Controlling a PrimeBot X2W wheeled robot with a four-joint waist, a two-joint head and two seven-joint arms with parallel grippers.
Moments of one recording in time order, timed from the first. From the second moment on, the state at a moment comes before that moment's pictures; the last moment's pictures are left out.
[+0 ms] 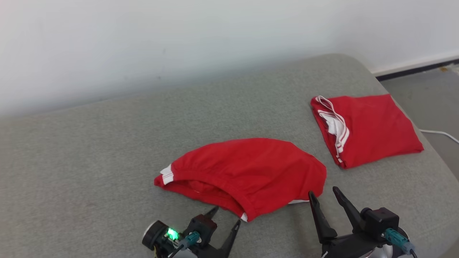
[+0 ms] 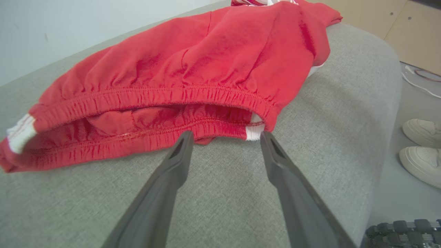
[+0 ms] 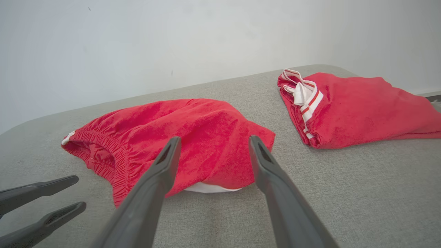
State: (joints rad) left arm -0.43 0.10 -0.82 0.70 -0.39 -0.02 -0.26; right arm -0.10 -0.12 0.21 0.30 0.29 0.13 -0.16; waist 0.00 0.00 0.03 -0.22
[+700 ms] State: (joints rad) left arm -0.57 0.09 -0.81 0.84 -0.33 -0.02 -0.26; right arm -0.14 -0.09 0.20 0.32 0.29 0.13 -0.19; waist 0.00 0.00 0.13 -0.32
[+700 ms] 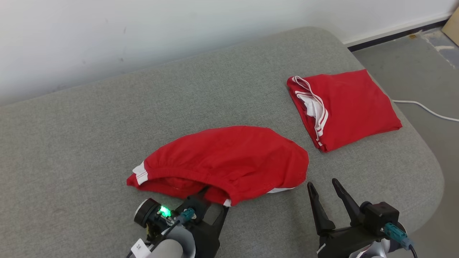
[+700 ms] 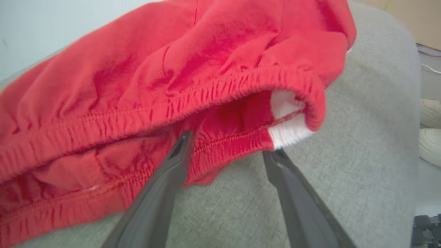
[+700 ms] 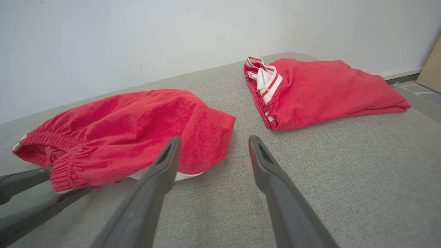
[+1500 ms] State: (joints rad) left arm -0.83 0.05 -0.73 0.54 -0.86 -0.07 -0.26; right arm -0.14 -0.10 0.21 0.35 0.29 0.13 -0.19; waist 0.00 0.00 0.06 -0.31
